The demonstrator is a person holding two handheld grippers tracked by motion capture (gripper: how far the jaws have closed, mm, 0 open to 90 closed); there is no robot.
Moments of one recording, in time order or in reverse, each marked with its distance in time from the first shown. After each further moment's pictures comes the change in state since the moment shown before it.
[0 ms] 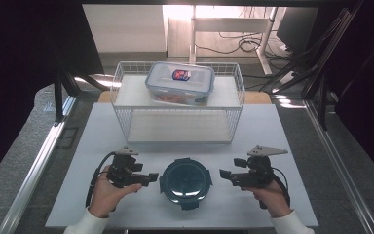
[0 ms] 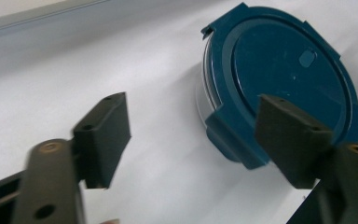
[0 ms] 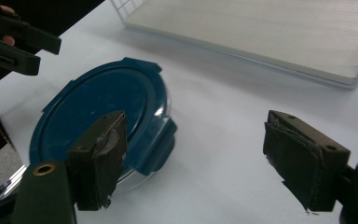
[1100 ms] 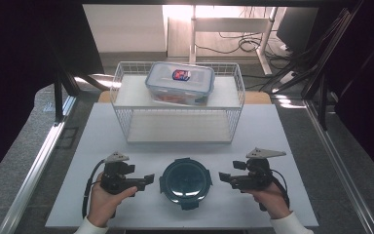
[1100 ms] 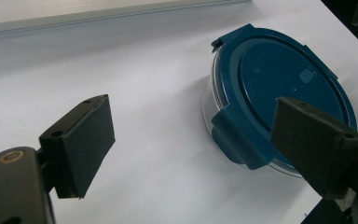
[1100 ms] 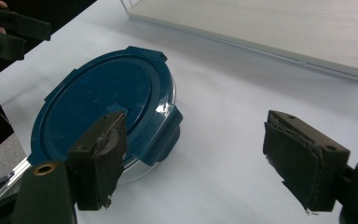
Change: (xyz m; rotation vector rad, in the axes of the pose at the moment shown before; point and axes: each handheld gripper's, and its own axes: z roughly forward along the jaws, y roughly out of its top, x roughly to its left) left arm 0.003 -0.018 -0.006 -0.135 0.012 -0.083; right arm 0.000 -0.005 0.002 0.014 0.002 -0.003
